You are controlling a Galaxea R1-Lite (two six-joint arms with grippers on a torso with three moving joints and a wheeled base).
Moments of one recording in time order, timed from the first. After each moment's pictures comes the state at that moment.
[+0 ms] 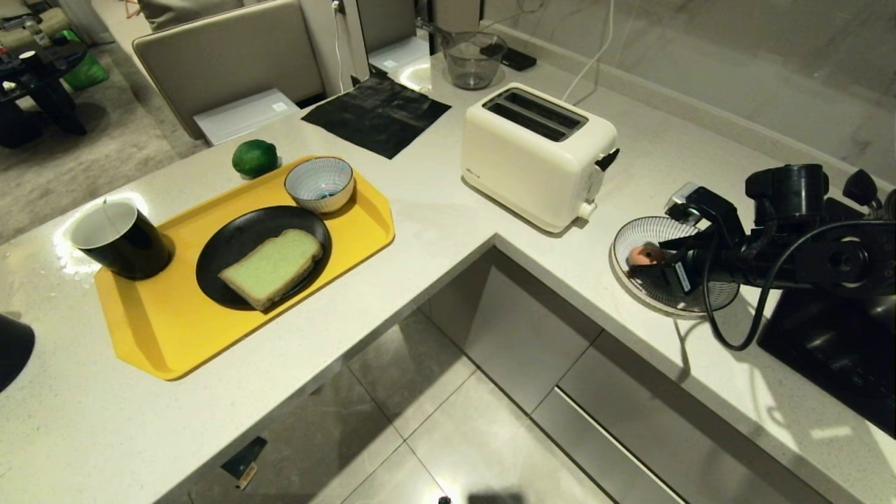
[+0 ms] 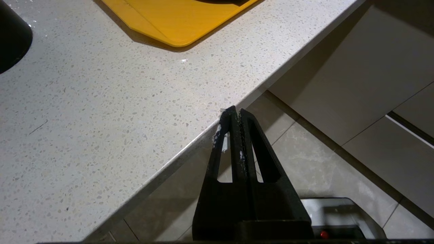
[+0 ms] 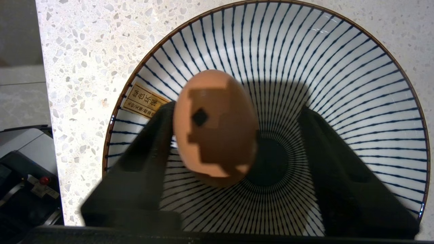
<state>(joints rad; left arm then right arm) 0.00 0.00 0.00 -0.01 0.00 0.00 0.01 1.92 -1.27 -0.17 0.29 -0.52</state>
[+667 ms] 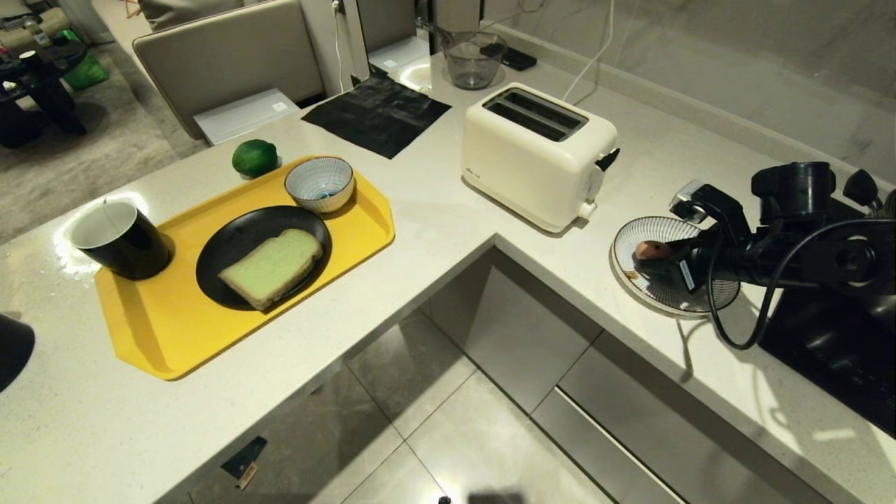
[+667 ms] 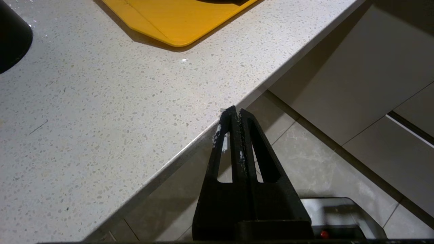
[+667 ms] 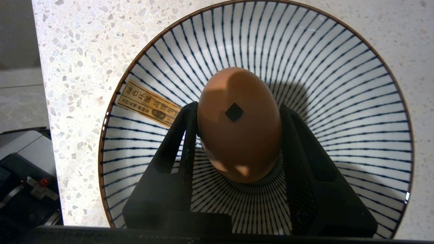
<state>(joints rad) 0.00 0.00 0.00 -0.01 0.00 0.00 0.00 1.90 -1.26 -0.17 0.29 -0.52</state>
